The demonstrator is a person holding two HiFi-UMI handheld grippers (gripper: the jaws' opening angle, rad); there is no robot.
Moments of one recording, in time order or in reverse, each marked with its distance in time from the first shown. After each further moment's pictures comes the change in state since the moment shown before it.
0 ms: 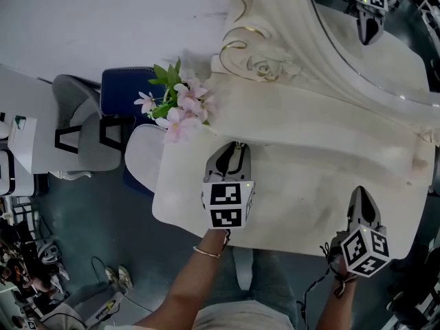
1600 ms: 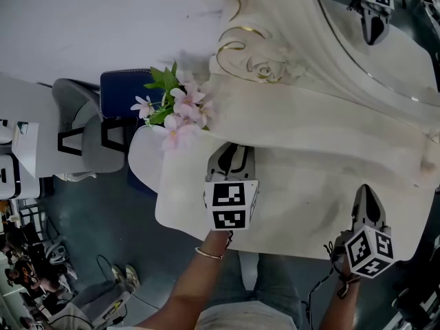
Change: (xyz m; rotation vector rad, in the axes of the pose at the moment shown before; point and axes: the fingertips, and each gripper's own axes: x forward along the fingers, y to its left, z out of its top) left arm 0.013 0.002 0.011 0.026 0.016 0.000; right arm 0.017 0.002 0.002 0.013 0.004 0.004
